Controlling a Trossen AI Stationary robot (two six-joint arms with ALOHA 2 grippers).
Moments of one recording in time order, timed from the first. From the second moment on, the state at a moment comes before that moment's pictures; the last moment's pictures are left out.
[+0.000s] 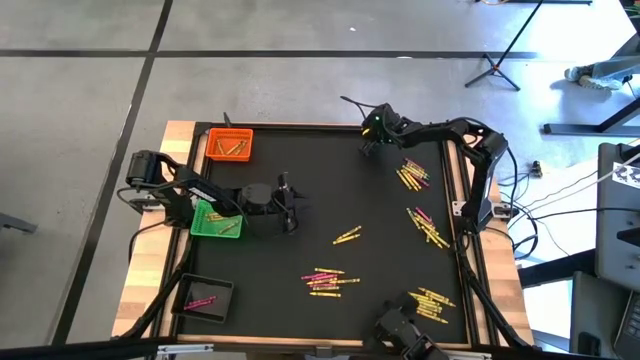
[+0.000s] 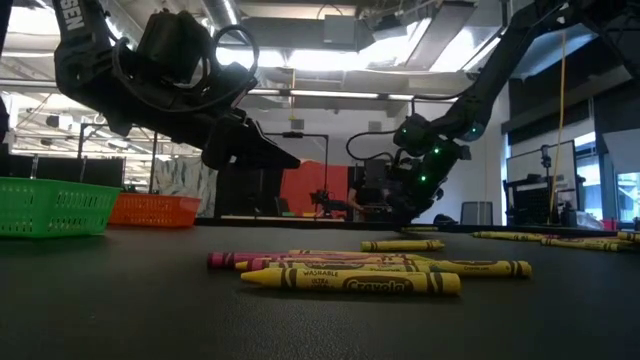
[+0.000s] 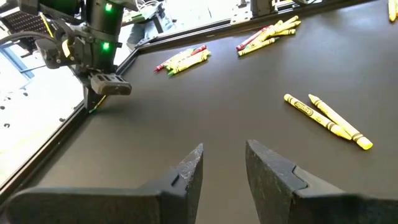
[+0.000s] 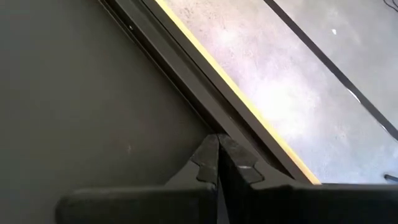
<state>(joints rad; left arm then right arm) 0.05 1.64 0.43 0.93 -0.21 0.22 -0.81 1.93 1.01 0.09 0.11 -0.24</state>
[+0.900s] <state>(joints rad) 0.04 1.64 0.43 0.93 -0.21 0.21 -0.80 1.71 1.11 -0.51 0.23 -0.32</state>
